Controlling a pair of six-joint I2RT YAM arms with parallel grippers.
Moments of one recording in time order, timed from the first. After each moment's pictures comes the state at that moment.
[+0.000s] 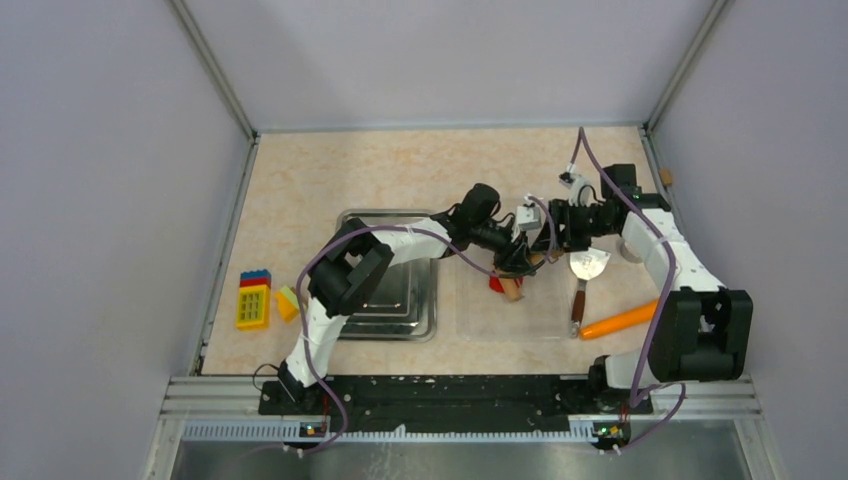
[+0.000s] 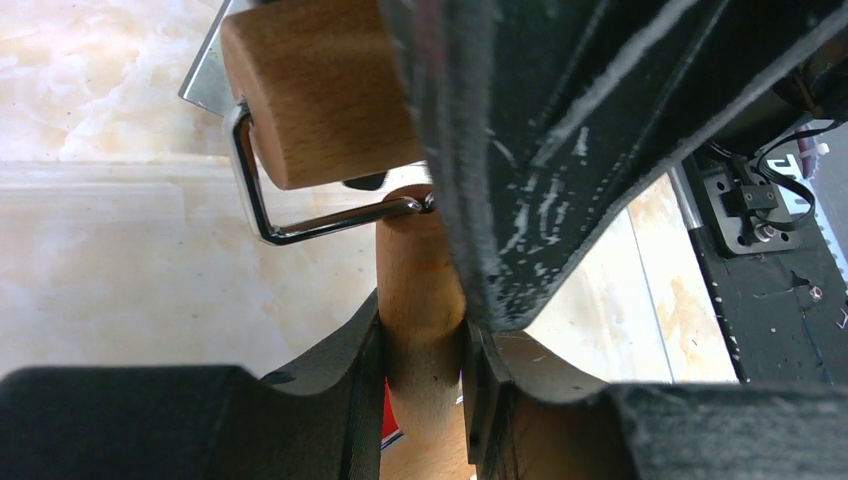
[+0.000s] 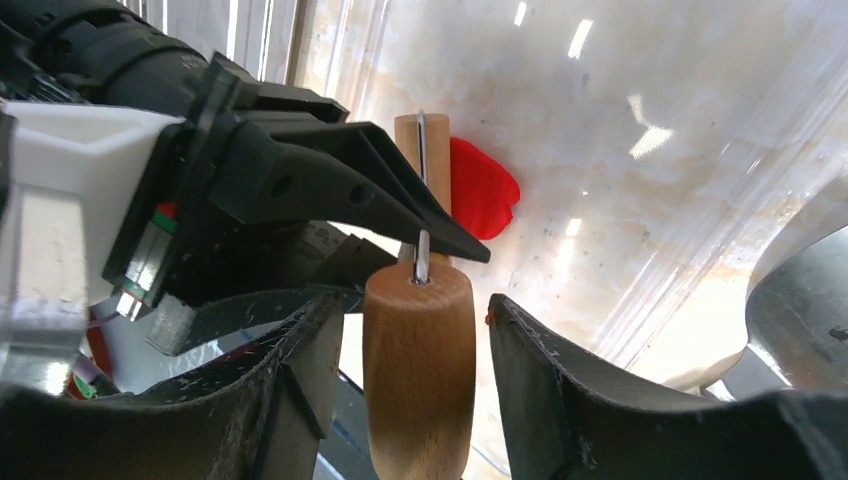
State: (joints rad) left arm -0.84 2.17 1.49 0.17 0.91 0.15; right arm 0.01 1.41 1.07 -0.82 -0.69 -0.05
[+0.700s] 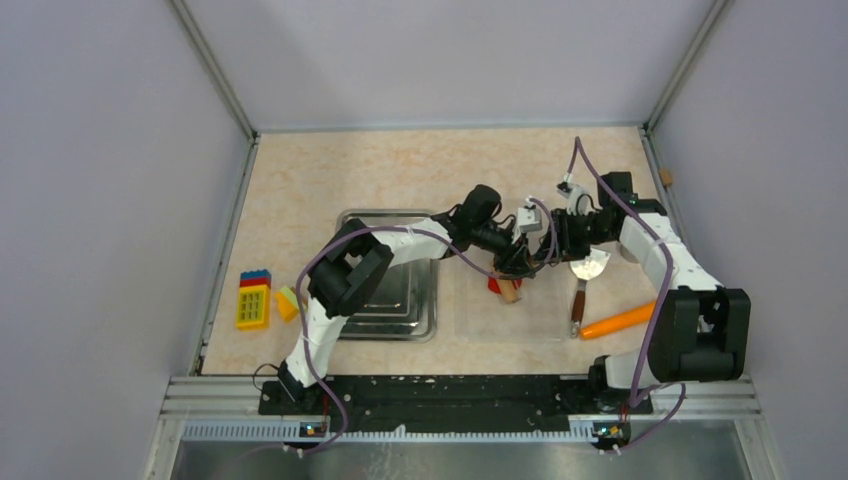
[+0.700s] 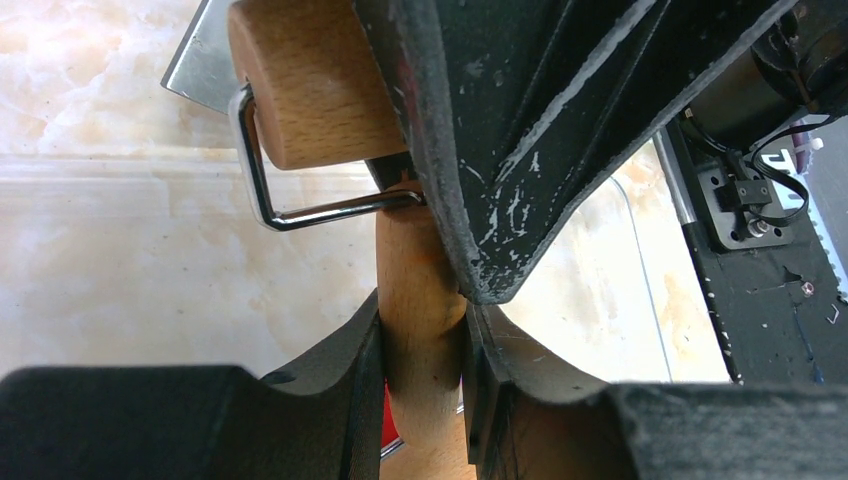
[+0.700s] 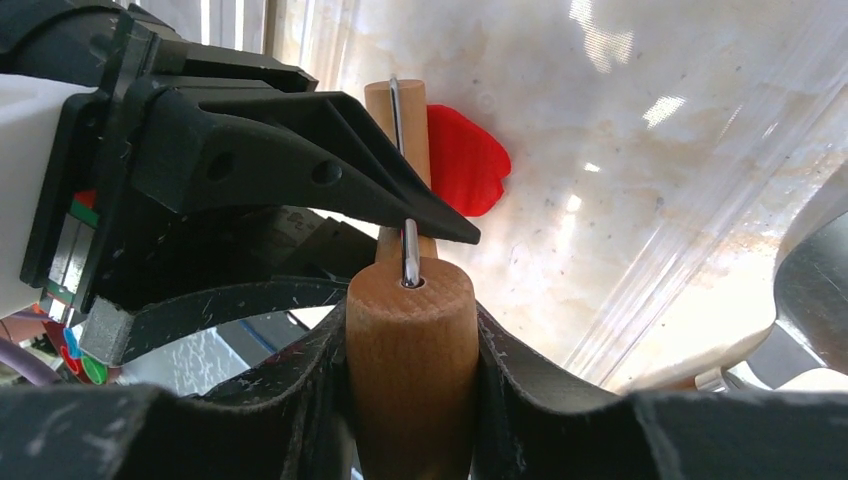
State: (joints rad) left arm -0.84 2.16 1.49 0.13 0.91 0.16; right arm 0.01 1.40 1.01 -0.81 -0.68 -0.04
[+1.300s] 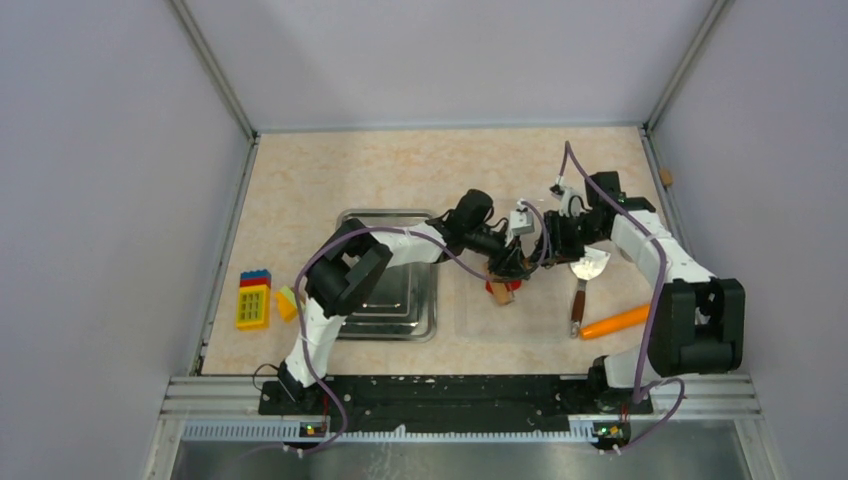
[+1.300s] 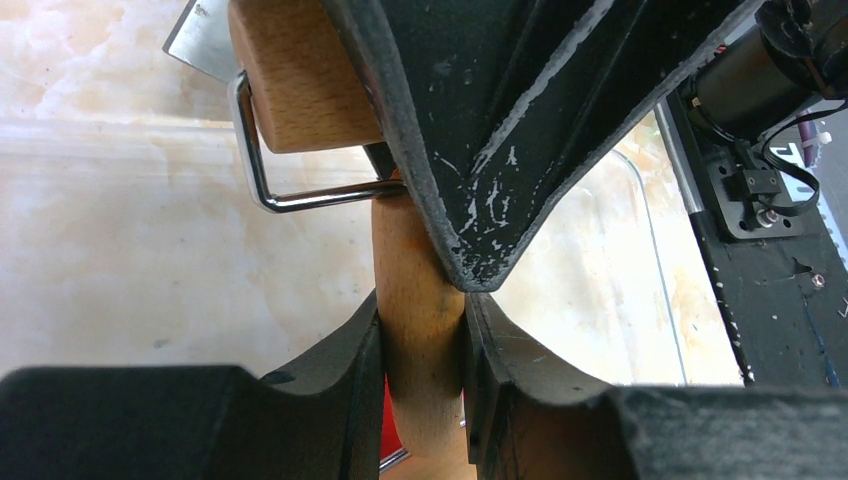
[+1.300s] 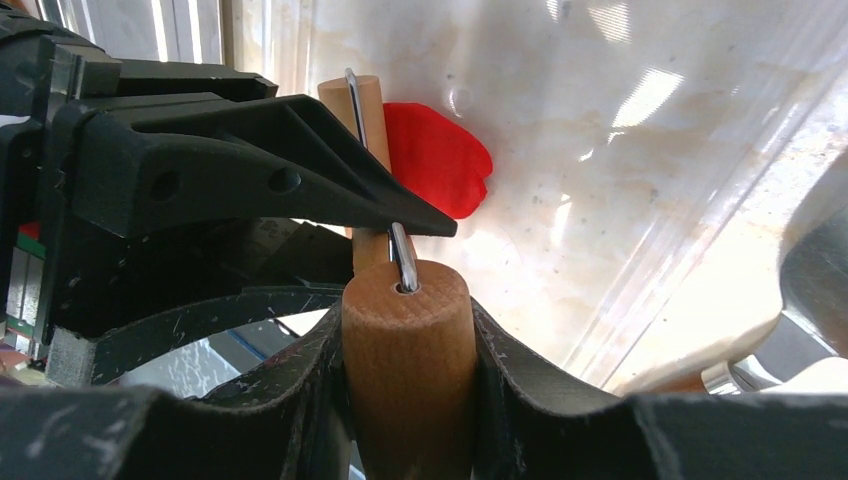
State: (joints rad) left arm -0.83 2.16 1.42 0.22 0.90 0.15; right arm 0.07 1.43 1.02 -0.80 -0.57 0.03
